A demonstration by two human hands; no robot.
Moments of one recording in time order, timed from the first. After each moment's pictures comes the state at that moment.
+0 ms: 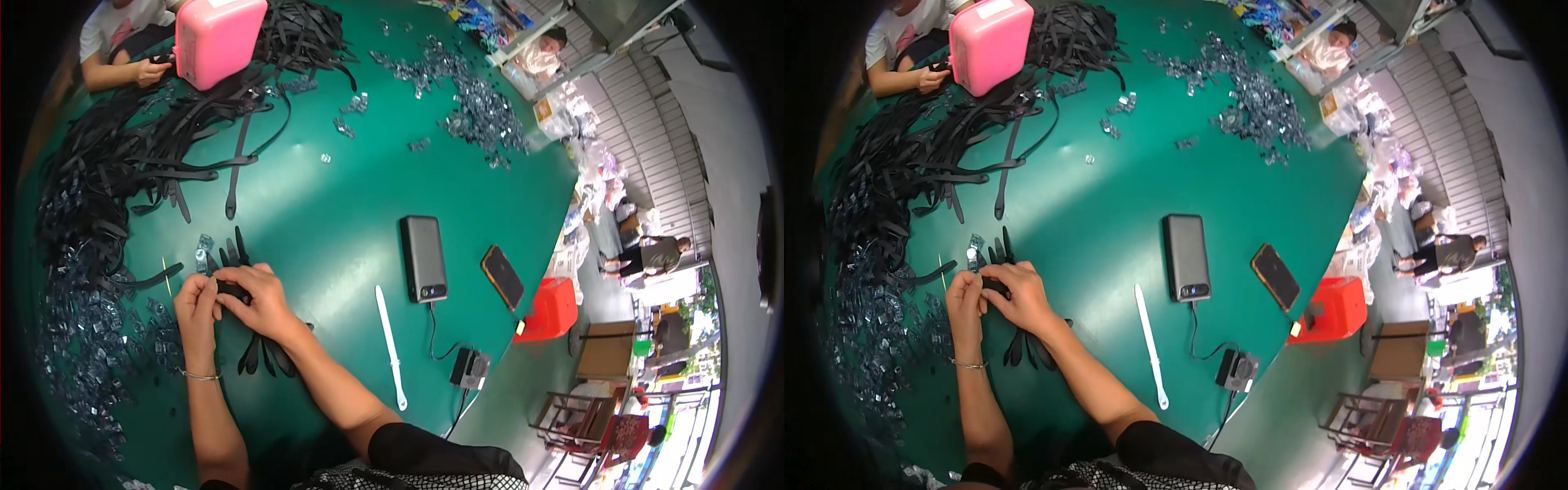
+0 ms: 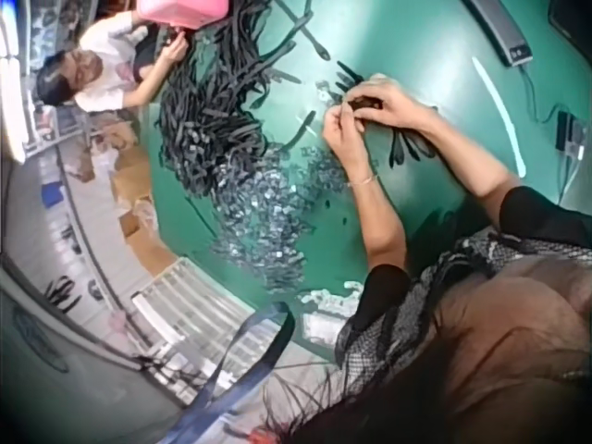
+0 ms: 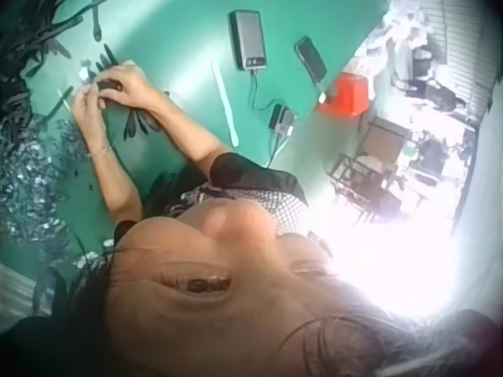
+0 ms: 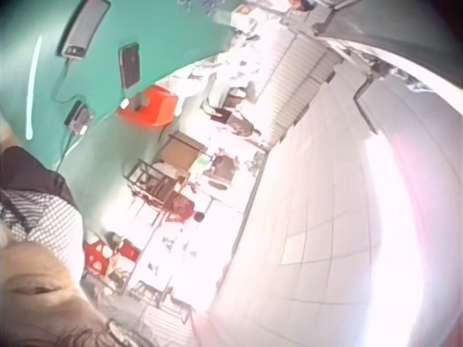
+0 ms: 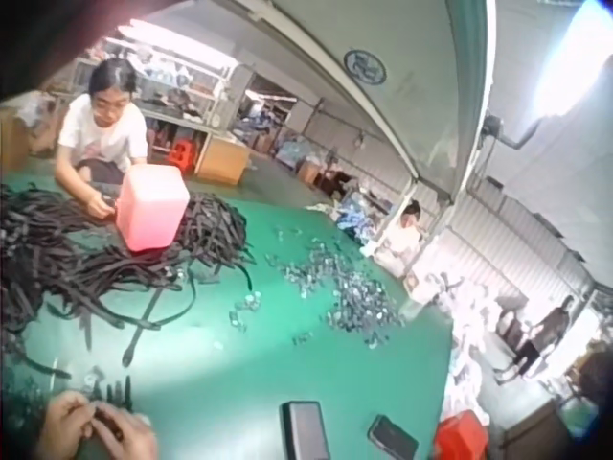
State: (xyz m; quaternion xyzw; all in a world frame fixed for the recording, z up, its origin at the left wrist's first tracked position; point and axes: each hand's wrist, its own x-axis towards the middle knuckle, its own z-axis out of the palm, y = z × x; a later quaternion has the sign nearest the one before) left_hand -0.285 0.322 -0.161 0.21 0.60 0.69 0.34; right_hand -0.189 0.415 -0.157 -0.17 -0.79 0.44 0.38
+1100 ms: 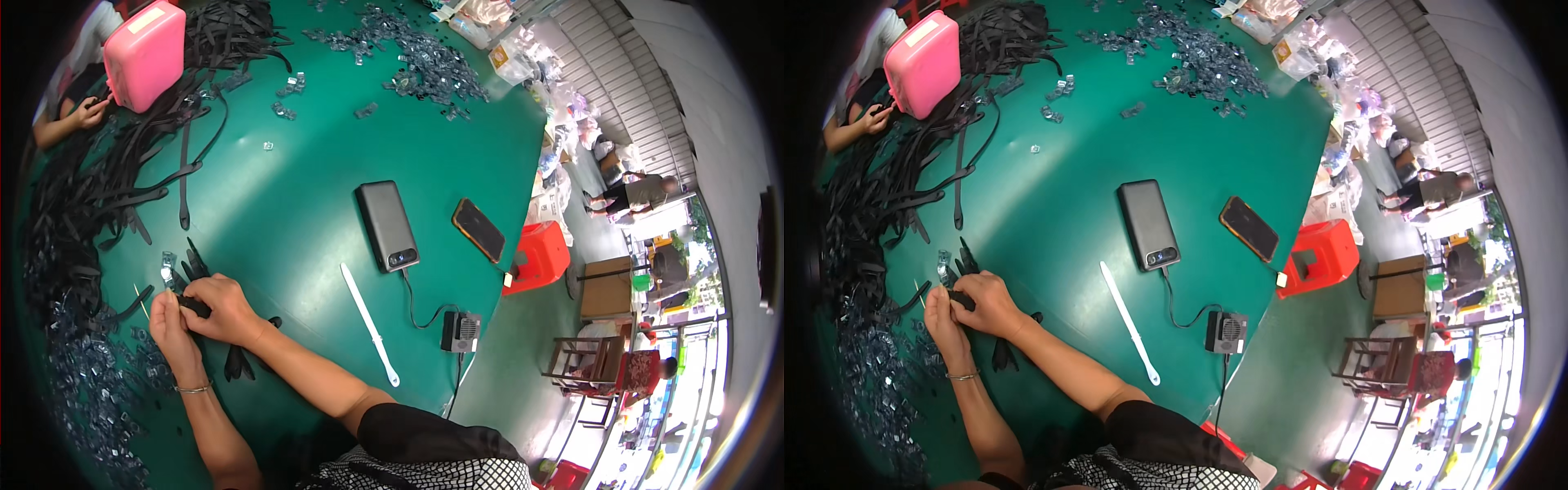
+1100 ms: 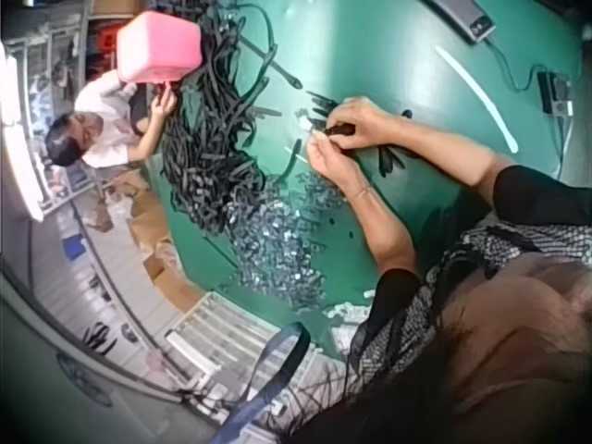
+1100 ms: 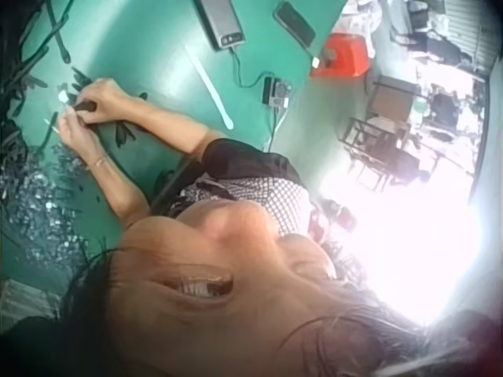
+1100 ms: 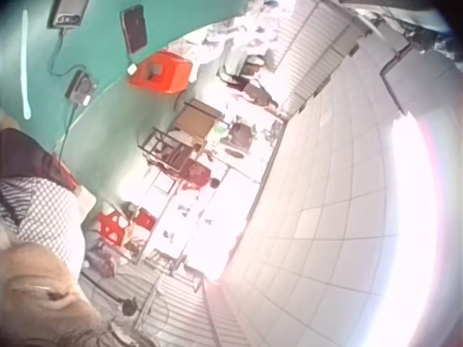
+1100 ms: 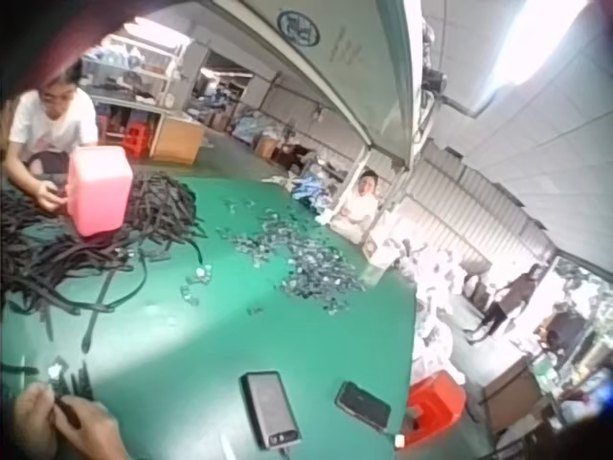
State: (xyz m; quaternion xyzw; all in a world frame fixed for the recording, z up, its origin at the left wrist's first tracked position) left_hand -0.280 0.326 -0.165 0.18 0.56 0.75 0.29; right_hand -0.196 0.402 -0.158 -0.19 -0.76 0.40 0.47
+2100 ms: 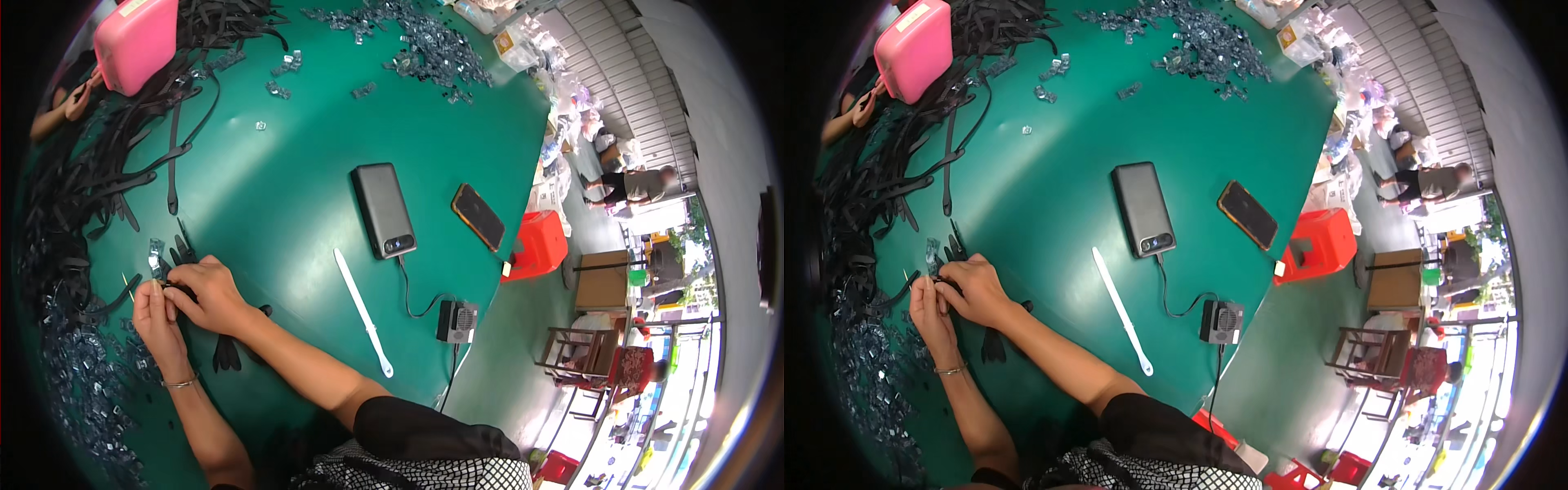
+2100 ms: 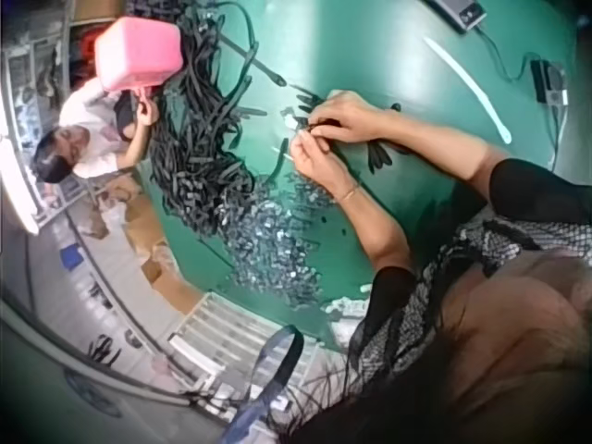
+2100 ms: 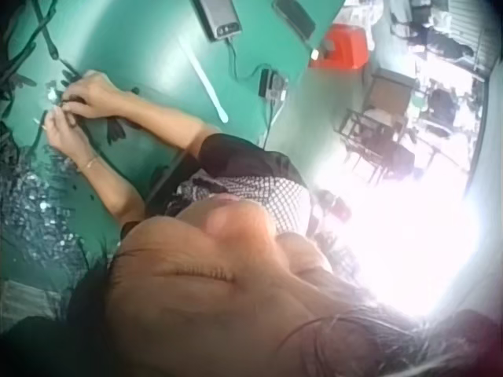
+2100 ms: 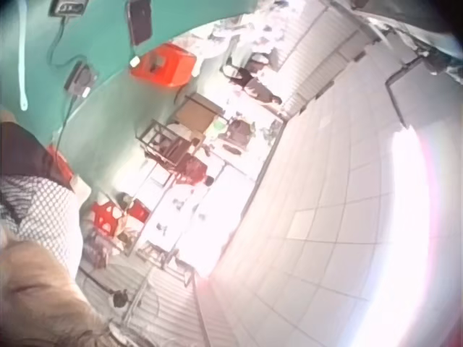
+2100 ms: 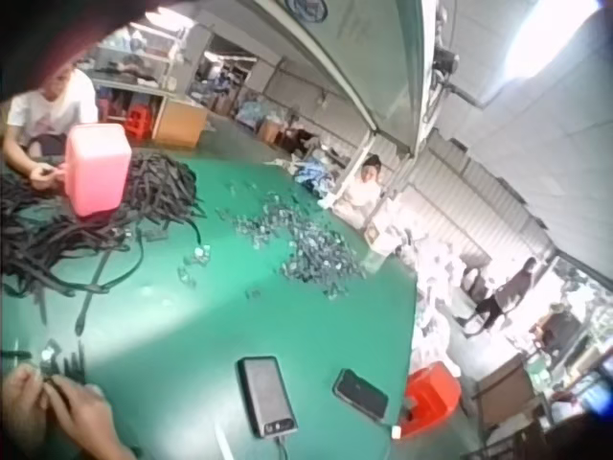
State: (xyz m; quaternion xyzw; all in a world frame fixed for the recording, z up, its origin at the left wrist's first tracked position) left_hand -0.284 0.321 -0.169 0.22 0.55 0.74 0.31; right_hand -0.191 0.407 -0.158 -0.19 -0.77 0.42 0.44
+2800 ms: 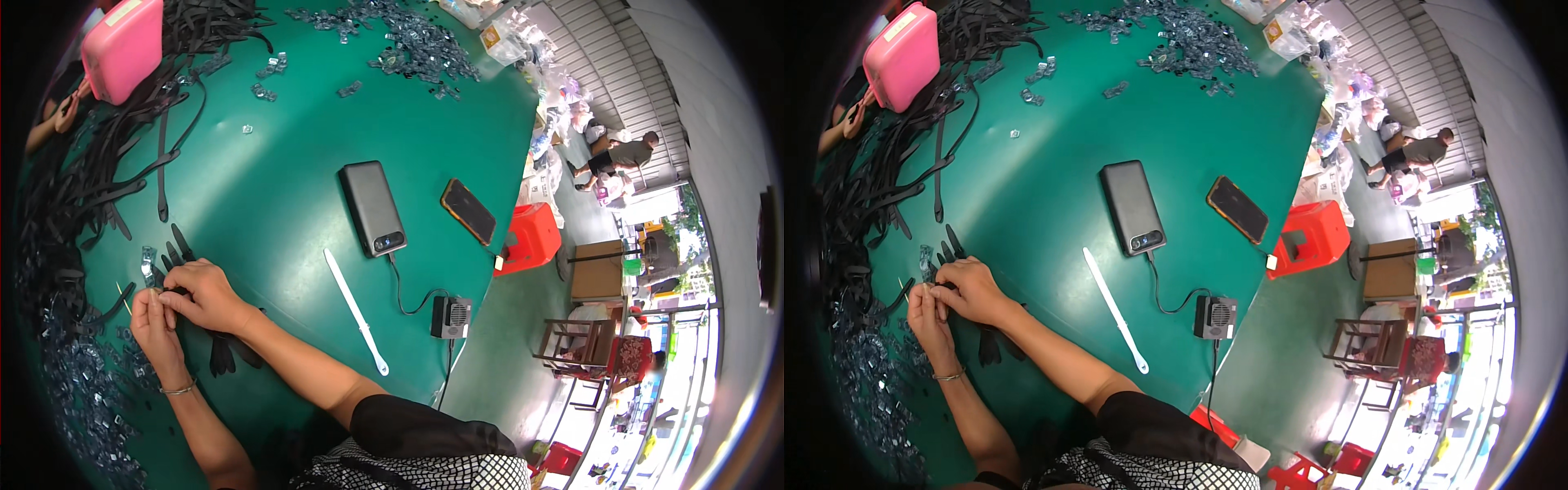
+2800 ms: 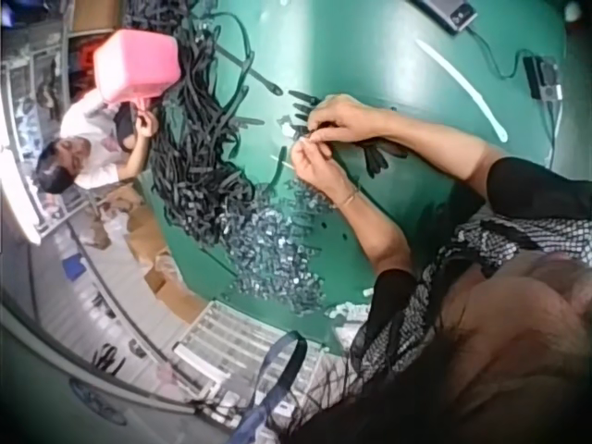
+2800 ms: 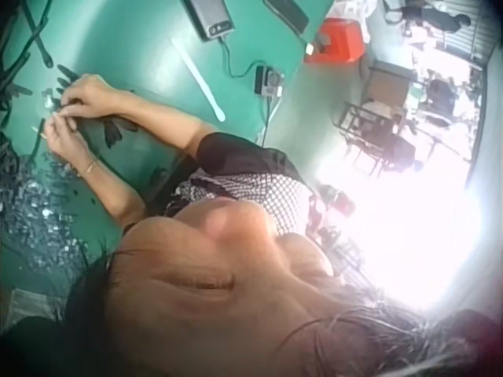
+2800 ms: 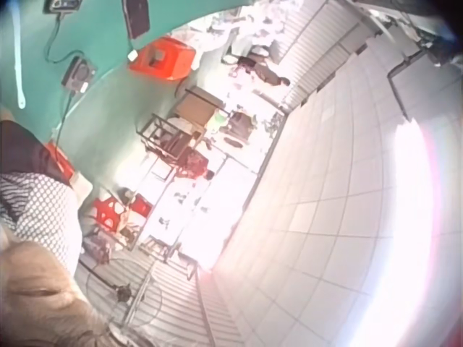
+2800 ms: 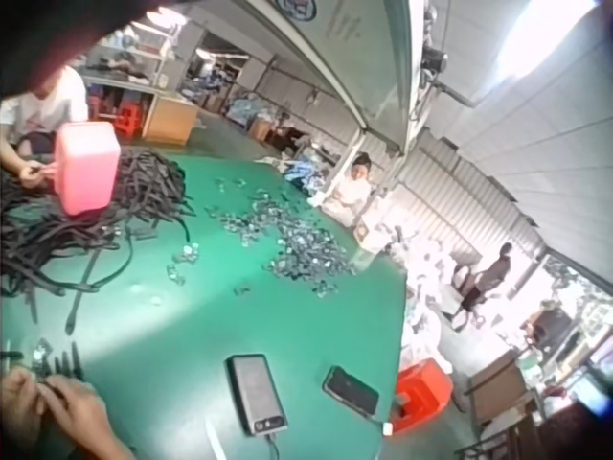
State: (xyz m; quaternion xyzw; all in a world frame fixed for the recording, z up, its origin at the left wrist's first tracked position) left_hand -0.283 0.321 -0.171 0.25 0.55 0.73 0.31; right_hand -0.186 0.414 -0.156 -0.19 -0.76 0.46 0.41
